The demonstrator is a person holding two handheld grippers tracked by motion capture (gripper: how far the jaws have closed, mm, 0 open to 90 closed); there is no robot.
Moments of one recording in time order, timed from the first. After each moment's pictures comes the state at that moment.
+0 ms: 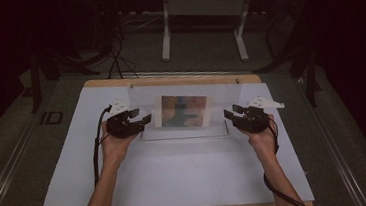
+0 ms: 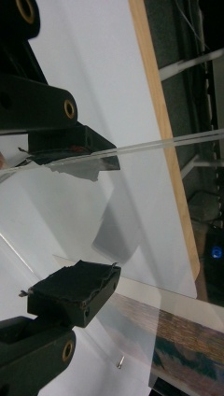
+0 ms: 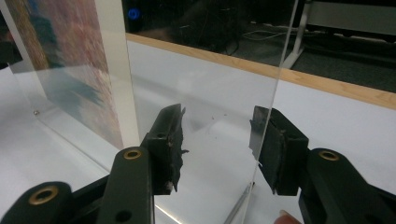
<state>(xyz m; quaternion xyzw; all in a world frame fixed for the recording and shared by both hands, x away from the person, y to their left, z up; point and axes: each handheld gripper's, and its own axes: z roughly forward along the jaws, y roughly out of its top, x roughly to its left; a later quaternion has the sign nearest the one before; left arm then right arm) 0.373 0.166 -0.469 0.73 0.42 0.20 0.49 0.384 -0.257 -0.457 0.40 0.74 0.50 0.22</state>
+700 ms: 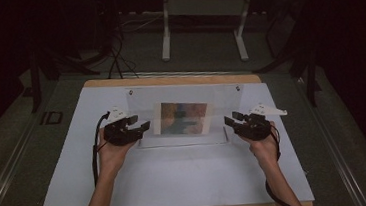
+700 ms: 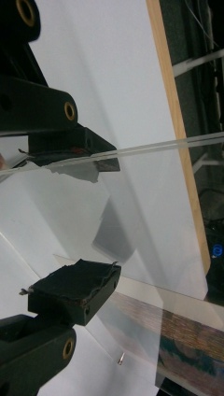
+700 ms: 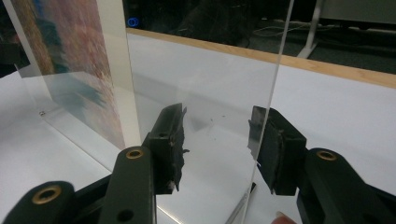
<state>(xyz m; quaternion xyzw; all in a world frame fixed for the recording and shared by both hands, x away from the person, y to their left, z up) 0.353 0.166 -0.466 0.74 0.43 0.19 0.48 0.367 -0.261 -0.465 0.40 0.74 0.51 0.19</state>
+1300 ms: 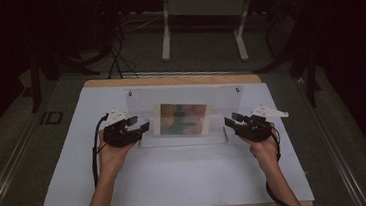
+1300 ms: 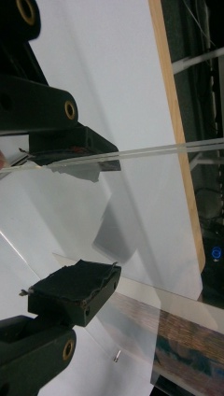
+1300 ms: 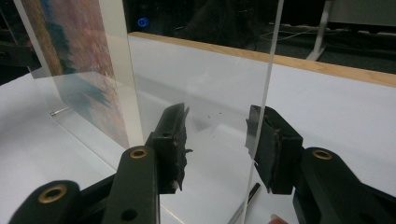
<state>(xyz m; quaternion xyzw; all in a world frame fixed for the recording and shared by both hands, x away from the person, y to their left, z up) 0.352 0.169 -0.474 0.73 0.43 0.19 0.49 0.366 -0.265 -0.470 0.39 0.74 0.52 0.18</state>
